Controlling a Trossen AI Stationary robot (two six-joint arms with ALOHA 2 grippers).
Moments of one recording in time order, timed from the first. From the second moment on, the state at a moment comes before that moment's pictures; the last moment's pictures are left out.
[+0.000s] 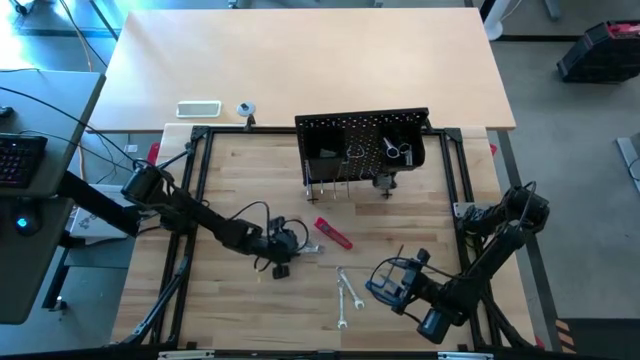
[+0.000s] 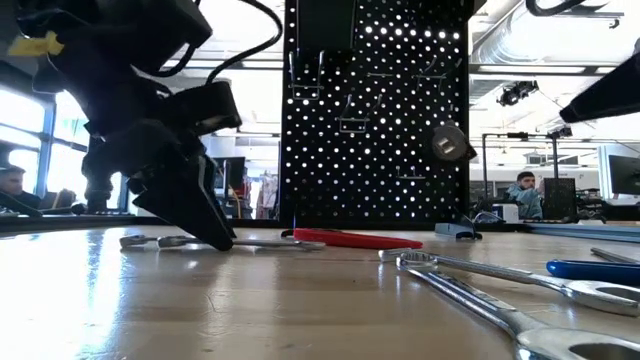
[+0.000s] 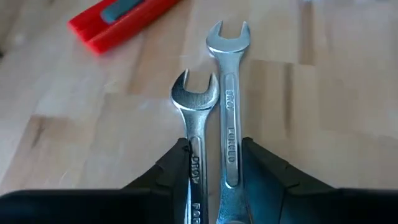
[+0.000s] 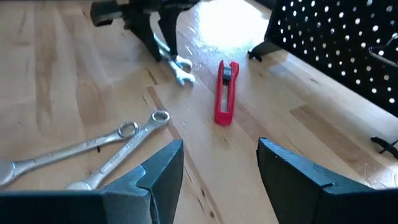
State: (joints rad) left arm -0.36 1.72 0.67 0.09 -0.32 -0.35; right arm 0.98 1.74 0.96 -0.71 1.12 1.38
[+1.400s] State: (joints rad) left arm -0.38 1.72 1.05 -0.30 -0.33 0.14; right arm 0.81 1.74 0.96 -0.22 0.94 0.78
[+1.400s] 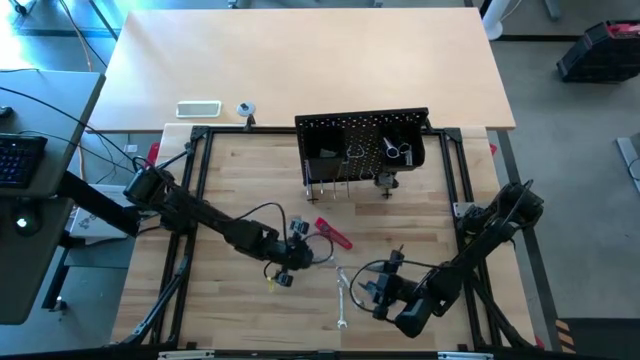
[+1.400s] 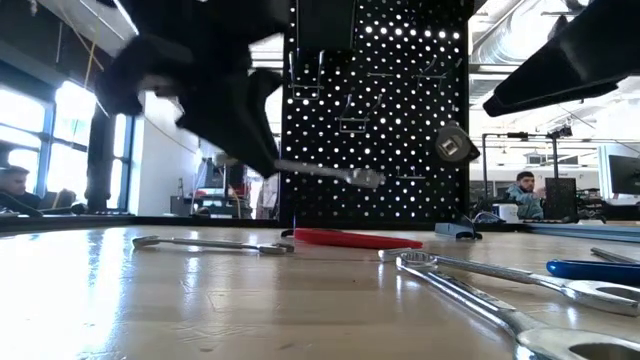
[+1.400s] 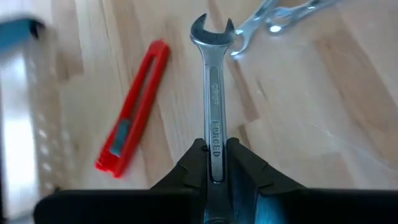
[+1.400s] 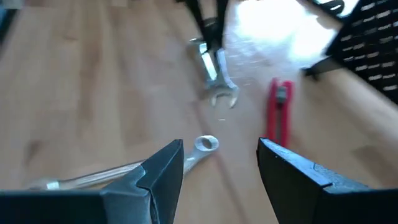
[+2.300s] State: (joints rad) left arm -0.52 1.74 1.23 -0.41 -0.48 0.72; right arm 0.62 1.74 0.96 0.20 0.49 0.78
